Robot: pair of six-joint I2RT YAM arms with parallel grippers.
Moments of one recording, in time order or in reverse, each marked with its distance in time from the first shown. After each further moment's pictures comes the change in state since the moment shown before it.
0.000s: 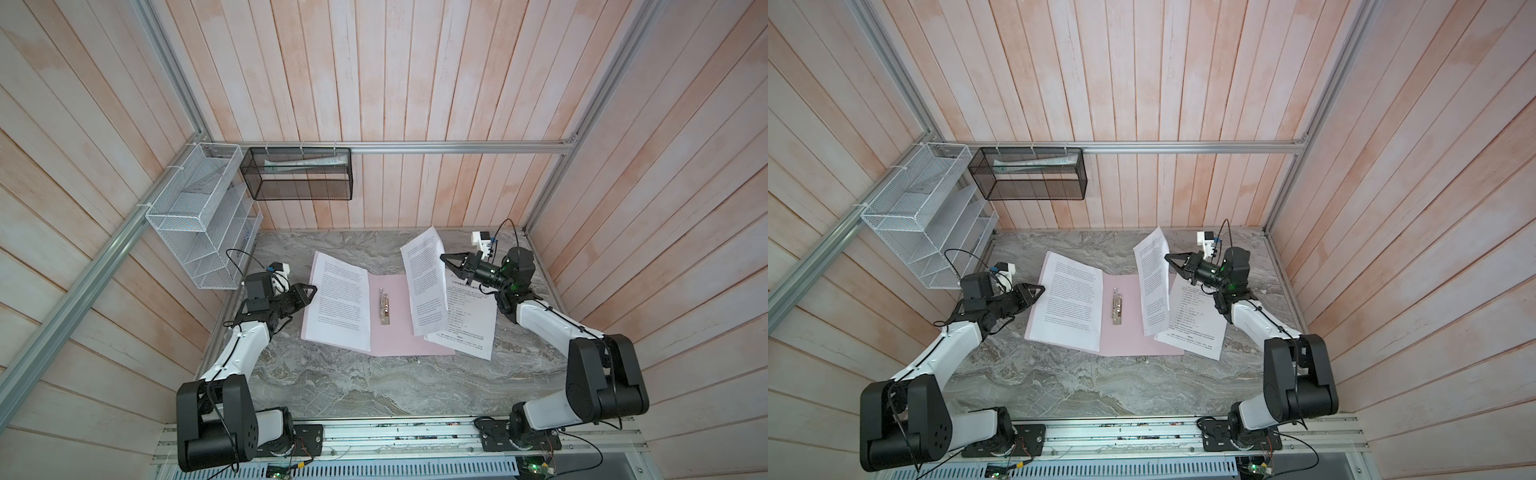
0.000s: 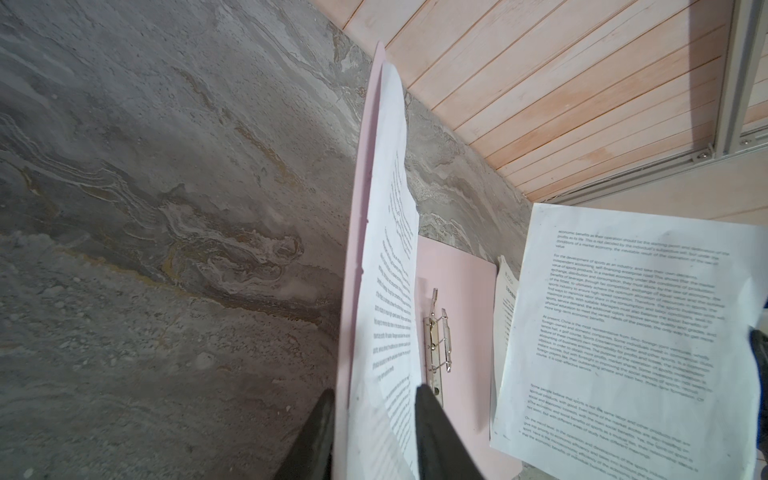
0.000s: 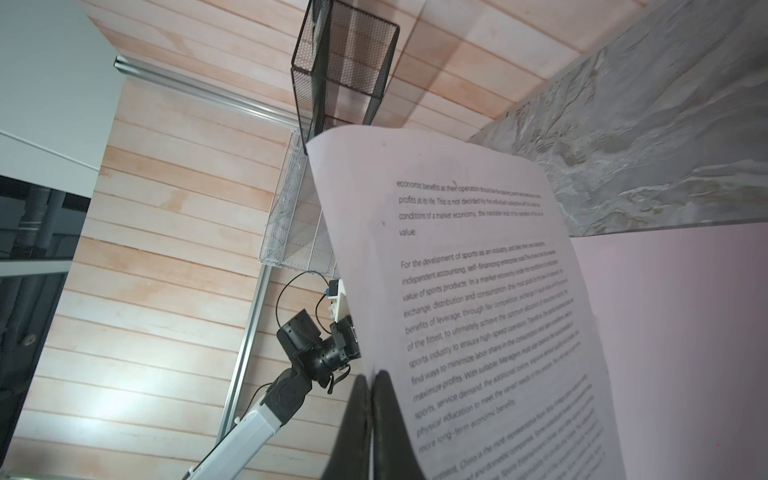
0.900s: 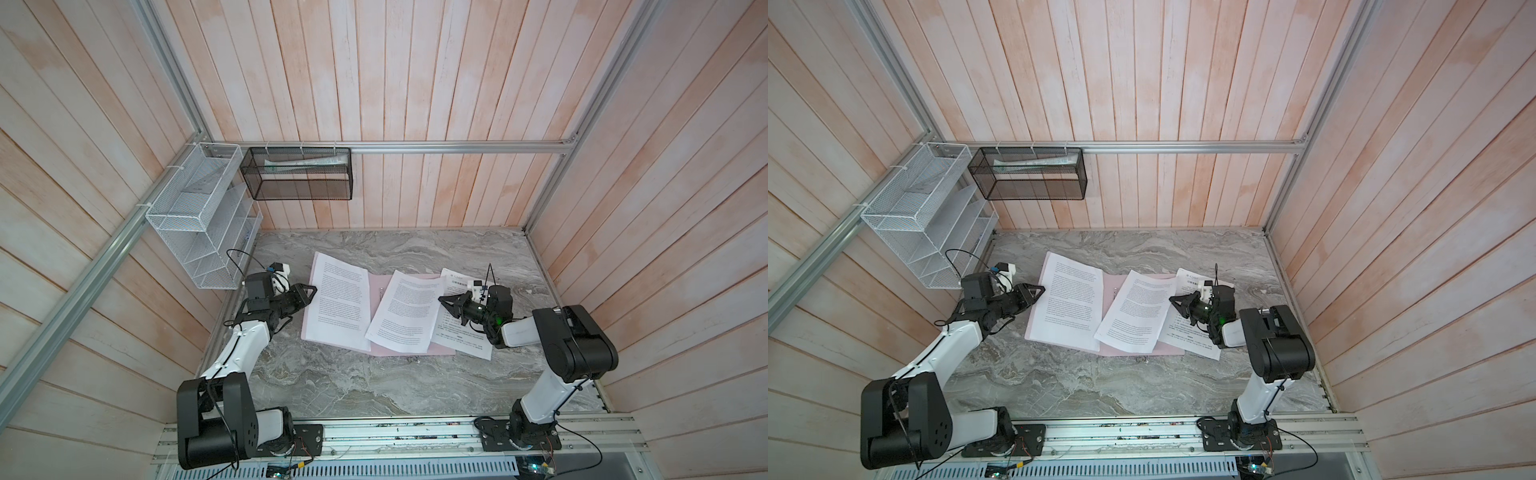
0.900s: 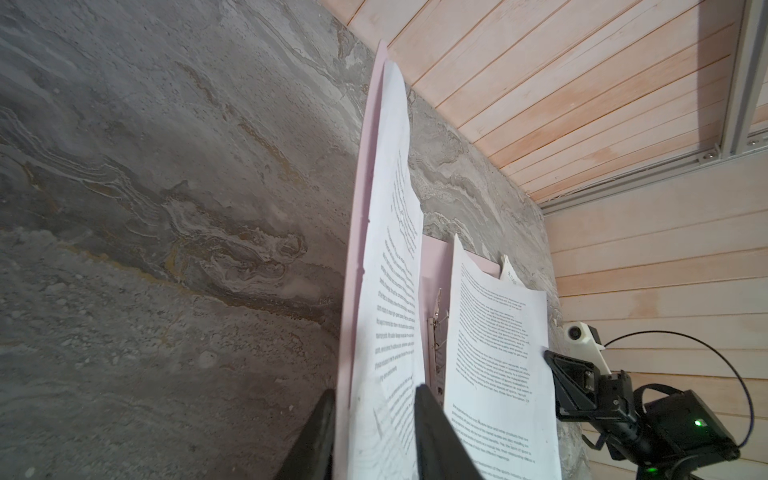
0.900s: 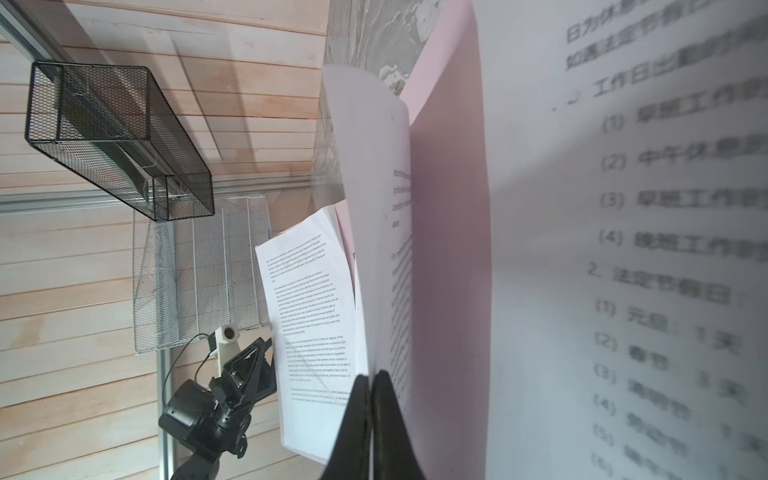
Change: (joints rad) left arm 0.000 0.014 0.000 0.001 -0.003 0.000; right arm -0.026 0.249 -0.332 0.171 0.198 -0.029
